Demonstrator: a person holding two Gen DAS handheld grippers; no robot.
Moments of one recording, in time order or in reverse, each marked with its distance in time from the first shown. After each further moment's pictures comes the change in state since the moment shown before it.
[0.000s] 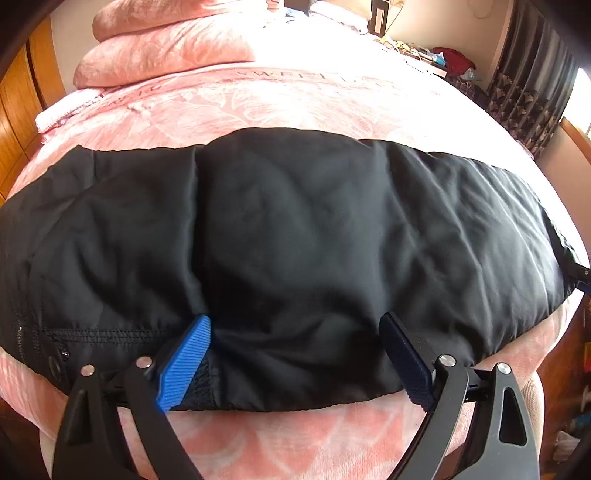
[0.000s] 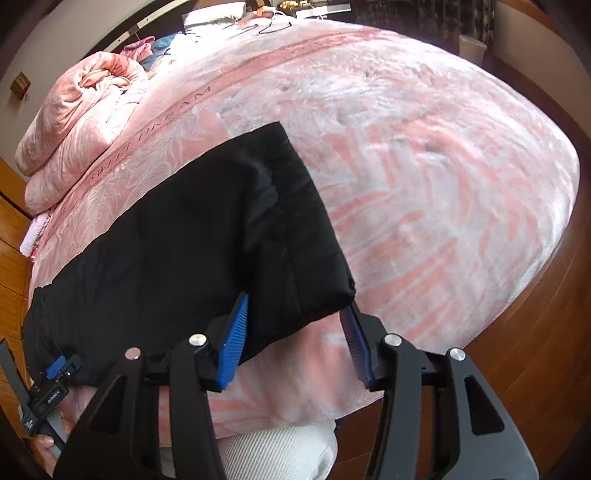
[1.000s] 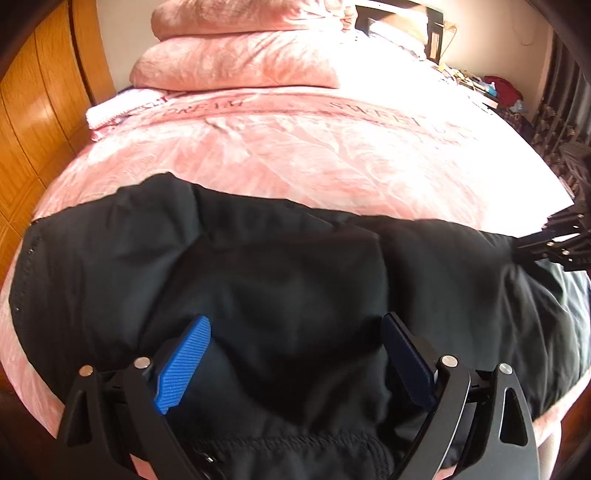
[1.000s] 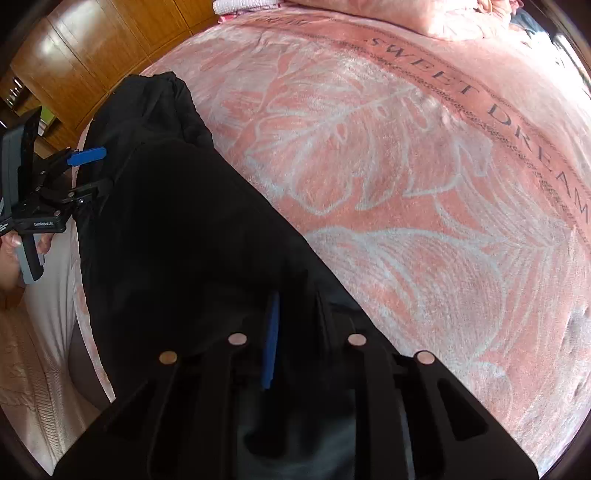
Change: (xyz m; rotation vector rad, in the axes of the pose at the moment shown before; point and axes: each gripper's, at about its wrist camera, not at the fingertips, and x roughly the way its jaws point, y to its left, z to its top) left arm 0.000 0.101 0.061 -0.113 -0.063 0.170; right arm 0.115 0.275 0.085 -1.102 0.347 0.478
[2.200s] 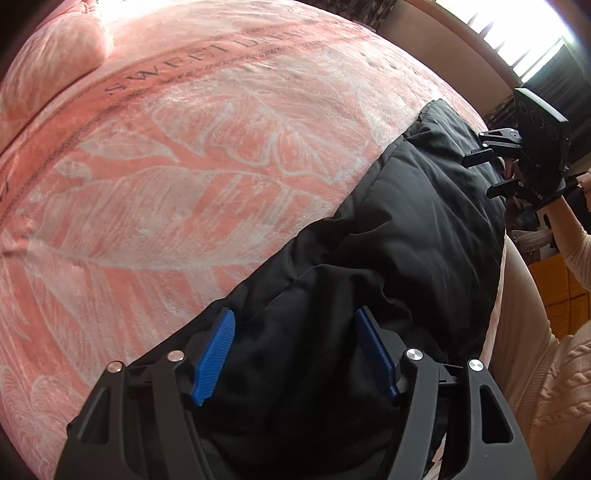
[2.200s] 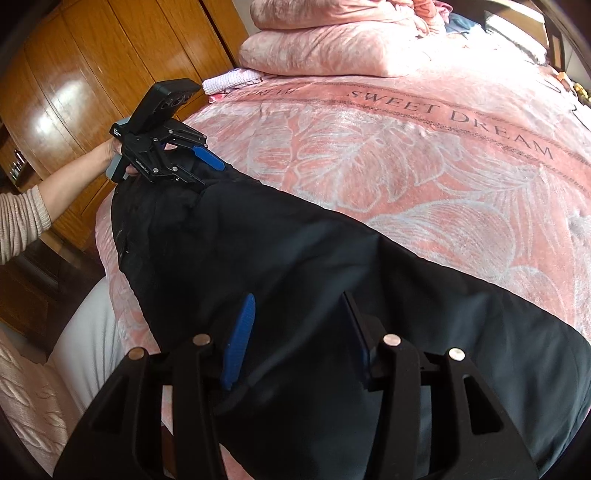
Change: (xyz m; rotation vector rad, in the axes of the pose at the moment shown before) left arm 0.090 0.003 0.100 0.757 0.385 -0.663; right arm -0.033 0.061 -0.057 0.201 -0.297 0.028
